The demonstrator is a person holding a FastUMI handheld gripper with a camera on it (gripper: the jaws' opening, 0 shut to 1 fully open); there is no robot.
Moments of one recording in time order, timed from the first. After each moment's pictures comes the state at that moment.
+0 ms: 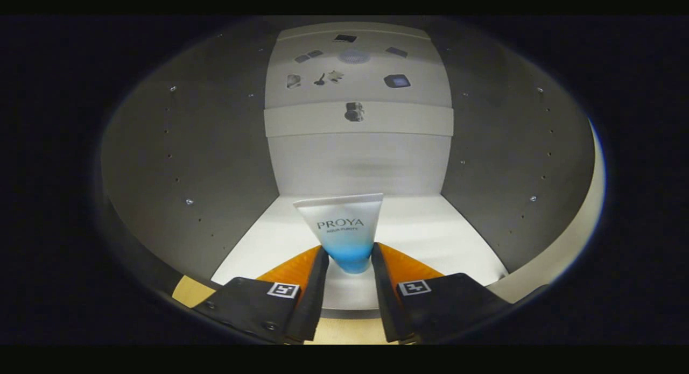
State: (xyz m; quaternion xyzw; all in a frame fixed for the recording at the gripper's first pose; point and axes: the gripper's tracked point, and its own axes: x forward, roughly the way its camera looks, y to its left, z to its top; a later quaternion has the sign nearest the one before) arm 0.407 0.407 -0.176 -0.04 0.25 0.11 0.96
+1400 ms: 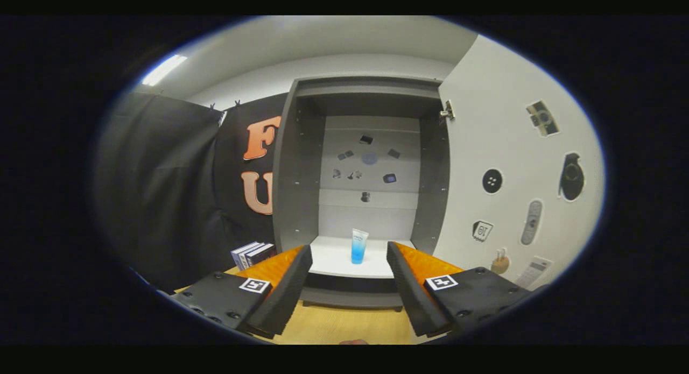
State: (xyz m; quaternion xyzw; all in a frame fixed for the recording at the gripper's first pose) arm 0.150 0.371 0.010 -0.06 0.05 0.16 0.98
